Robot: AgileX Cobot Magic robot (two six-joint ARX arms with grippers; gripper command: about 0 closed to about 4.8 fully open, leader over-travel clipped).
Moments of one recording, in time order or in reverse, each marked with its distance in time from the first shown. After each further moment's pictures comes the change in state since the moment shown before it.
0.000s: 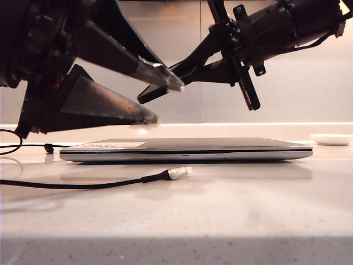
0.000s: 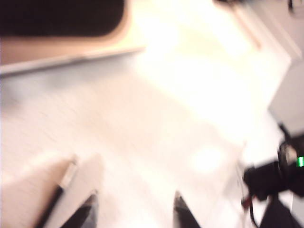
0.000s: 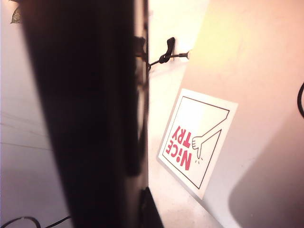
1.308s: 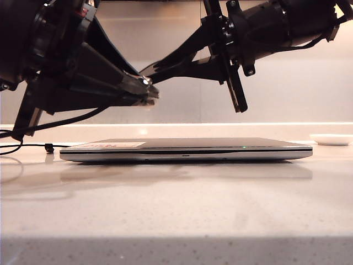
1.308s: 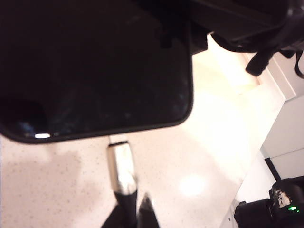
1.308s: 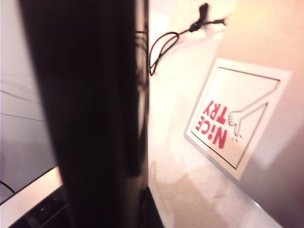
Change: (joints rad) left arm 0.106 0.003 -0.005 0.063 0.014 -0.138; right arm 0.049 0.014 -0.014 0.032 -0.100 0.034
